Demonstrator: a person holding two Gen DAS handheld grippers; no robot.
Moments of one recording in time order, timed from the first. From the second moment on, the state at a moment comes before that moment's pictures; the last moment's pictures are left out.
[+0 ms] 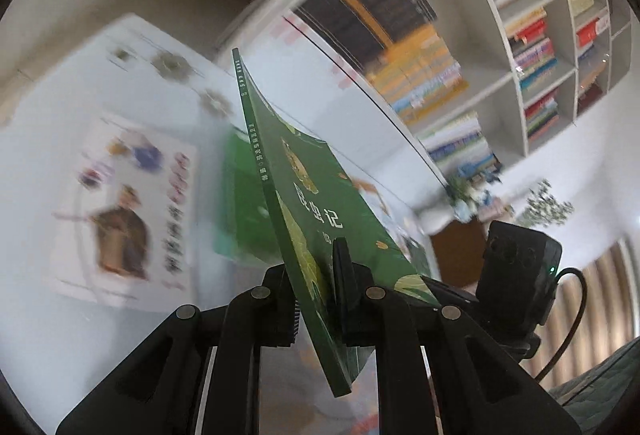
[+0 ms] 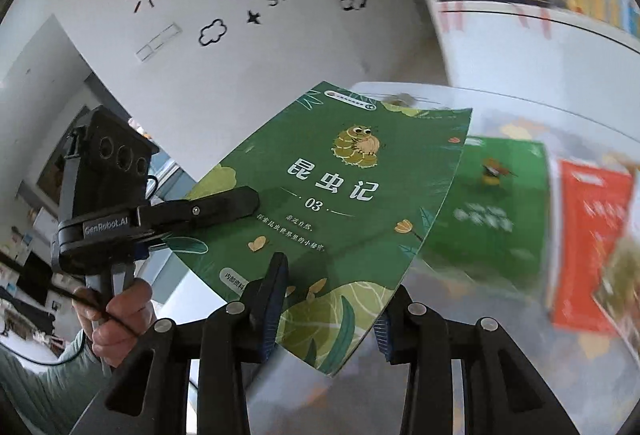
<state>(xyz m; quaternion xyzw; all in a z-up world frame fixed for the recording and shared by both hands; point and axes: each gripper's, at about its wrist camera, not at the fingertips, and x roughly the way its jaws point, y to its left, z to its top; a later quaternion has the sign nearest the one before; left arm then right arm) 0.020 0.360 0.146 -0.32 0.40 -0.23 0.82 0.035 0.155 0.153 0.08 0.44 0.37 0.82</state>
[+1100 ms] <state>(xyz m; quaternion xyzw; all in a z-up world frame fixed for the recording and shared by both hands) 0.066 0.450 0.025 -0.34 0.50 -0.15 0.79 0.104 0.269 0.052 0.05 0.53 0.33 0.78</state>
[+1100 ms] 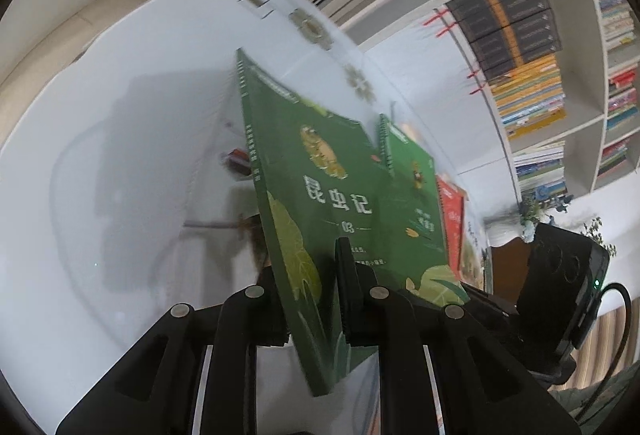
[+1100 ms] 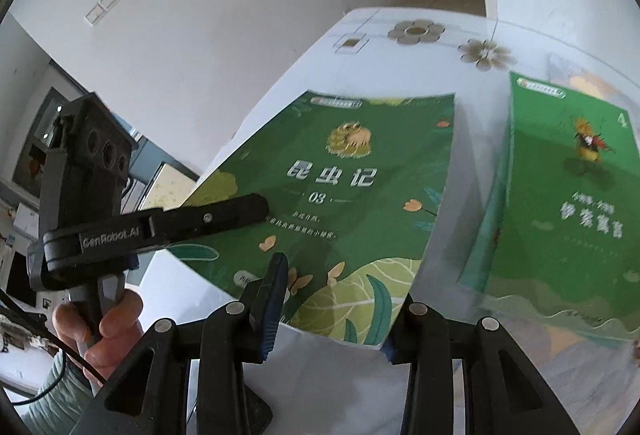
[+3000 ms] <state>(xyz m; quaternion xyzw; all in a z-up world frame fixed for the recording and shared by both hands) 0.140 0.259 0.019 -0.17 0.57 -0.17 0.79 0.170 0.050 0.028 0.11 0.54 0.12 0.83</state>
